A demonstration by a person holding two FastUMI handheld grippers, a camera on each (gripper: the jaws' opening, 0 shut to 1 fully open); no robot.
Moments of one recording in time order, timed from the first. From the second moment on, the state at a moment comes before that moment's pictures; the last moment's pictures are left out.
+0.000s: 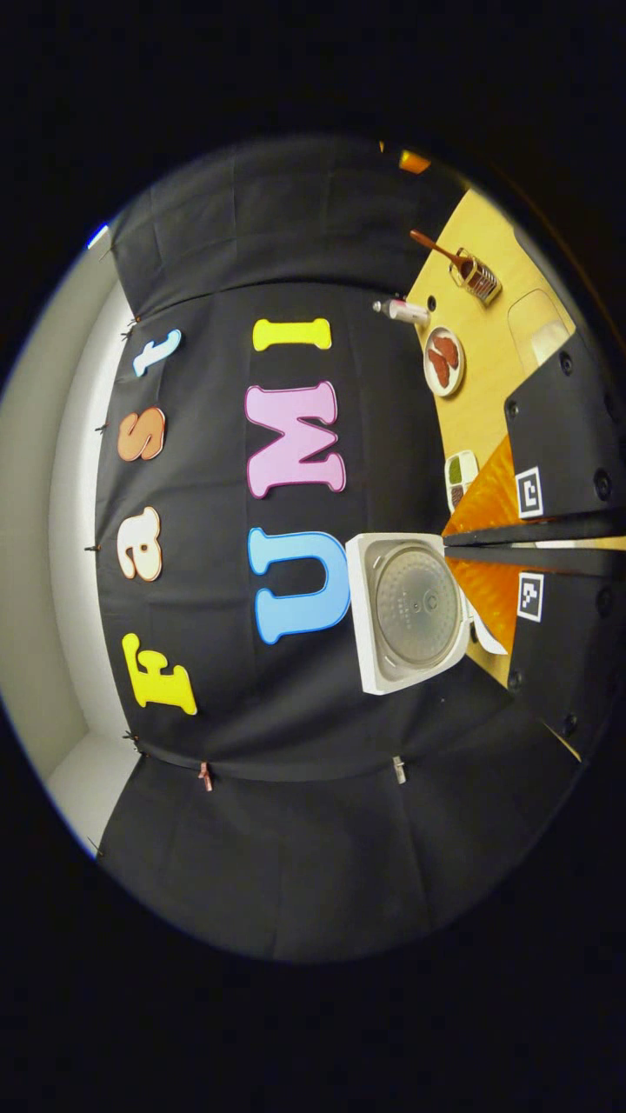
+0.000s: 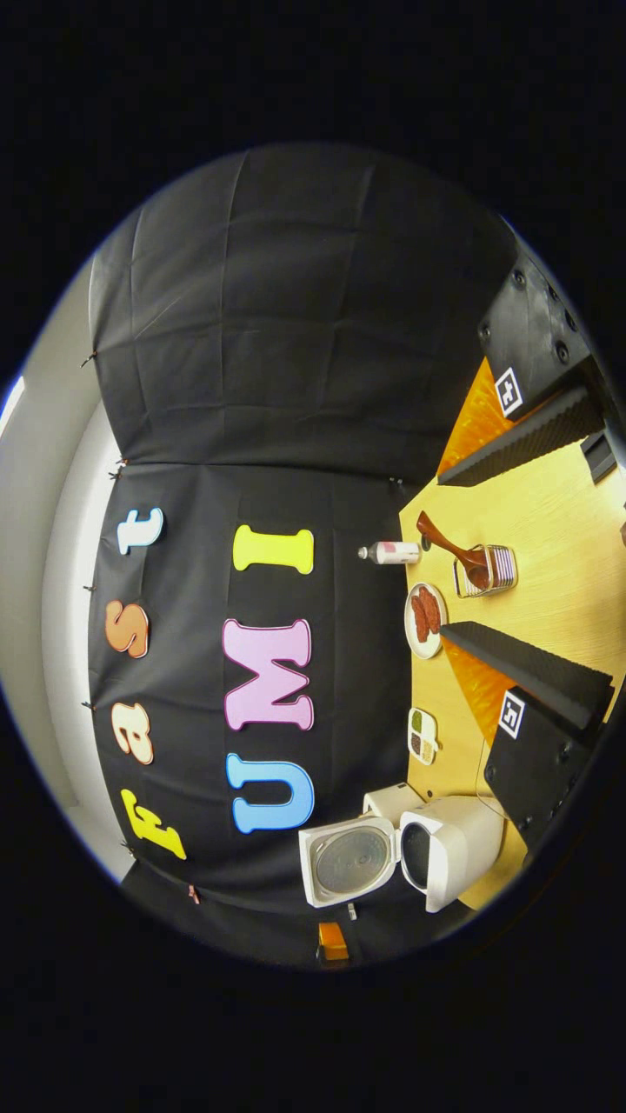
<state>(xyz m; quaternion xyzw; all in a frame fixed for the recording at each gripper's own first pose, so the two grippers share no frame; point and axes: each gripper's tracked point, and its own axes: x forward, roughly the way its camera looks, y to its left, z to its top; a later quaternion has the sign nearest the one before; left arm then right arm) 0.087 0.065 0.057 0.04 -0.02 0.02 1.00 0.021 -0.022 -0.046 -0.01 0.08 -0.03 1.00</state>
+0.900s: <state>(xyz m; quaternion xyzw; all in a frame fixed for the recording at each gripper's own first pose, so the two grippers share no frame) 0.049 0.041 0.002 -0.03 0.01 0.03 1.00 0.173 -0.043 -0.134 0.04 0.21 0.02 0.98</state>
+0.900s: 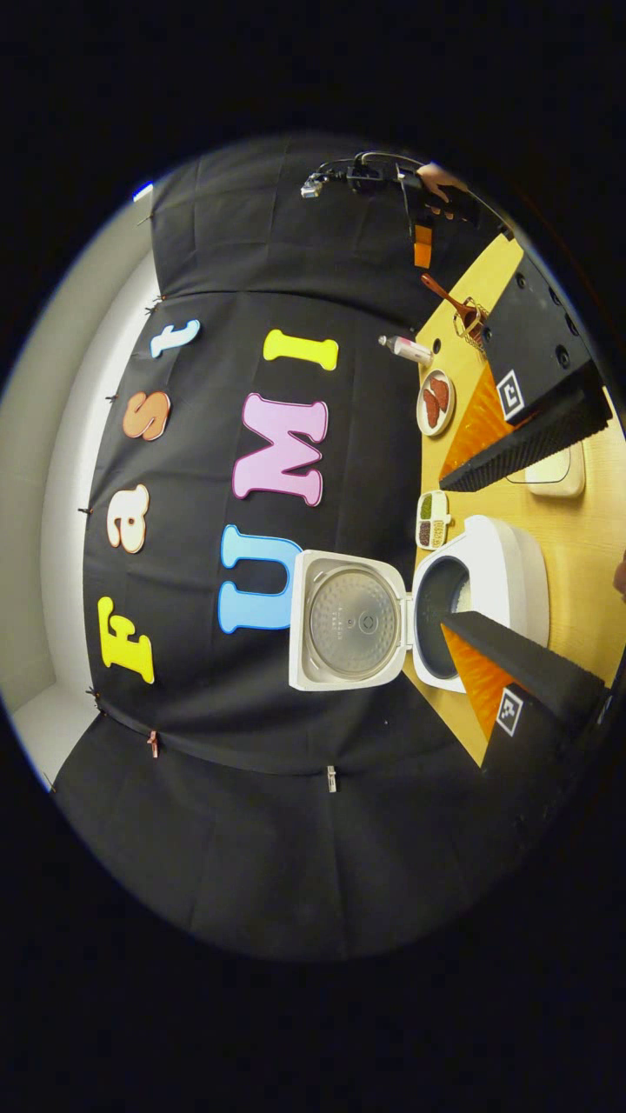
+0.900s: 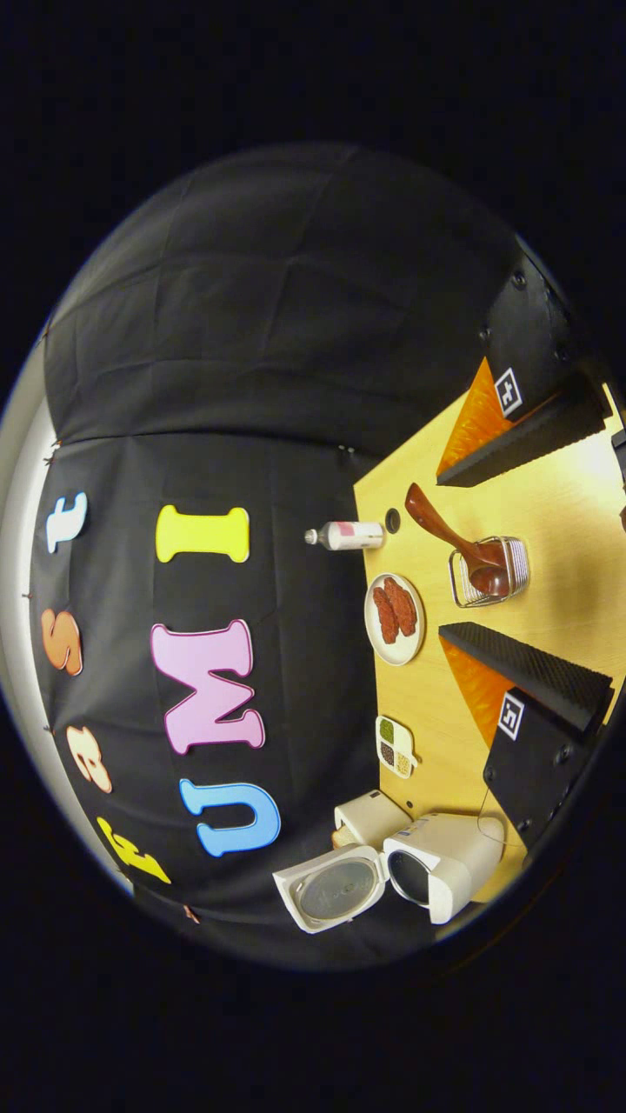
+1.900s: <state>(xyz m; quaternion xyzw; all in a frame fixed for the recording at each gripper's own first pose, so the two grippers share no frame) 0.060 -0.048 -0.065 -0.01 0.11 0.11 0.99 0.293 -0.049 -0.268 0.16 0.32 0.03 0.93</state>
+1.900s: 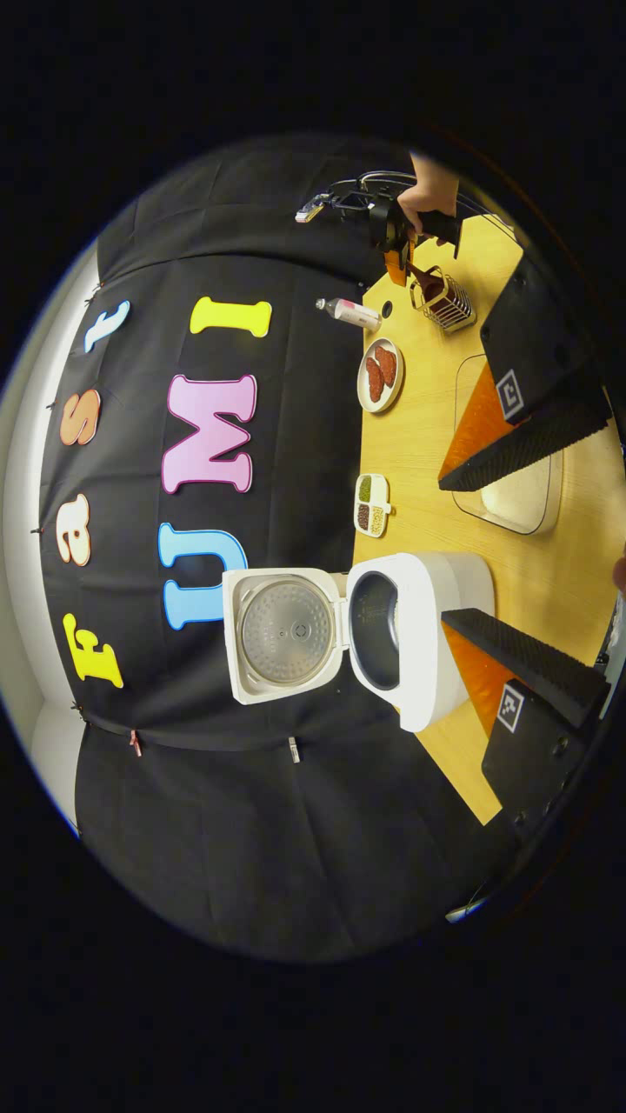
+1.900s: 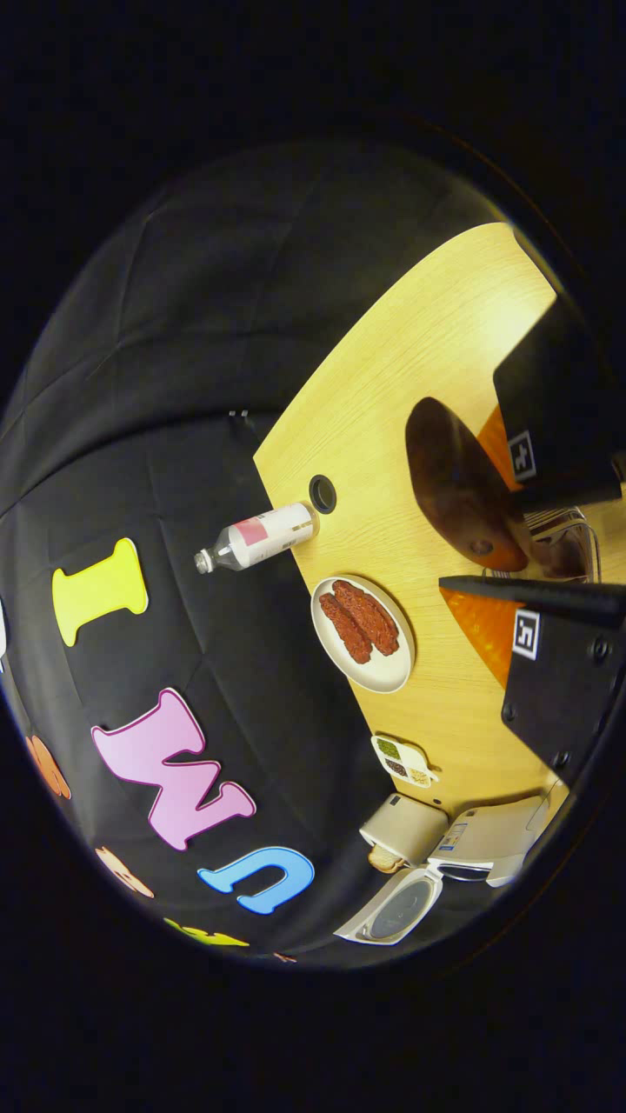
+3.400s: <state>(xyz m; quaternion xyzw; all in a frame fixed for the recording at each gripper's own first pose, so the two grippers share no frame) 0.000 0.081 -0.107 -0.02 0.10 -0.01 0.99 0.138 0.126 -0.113 0.20 0.27 0.08 0.94</state>
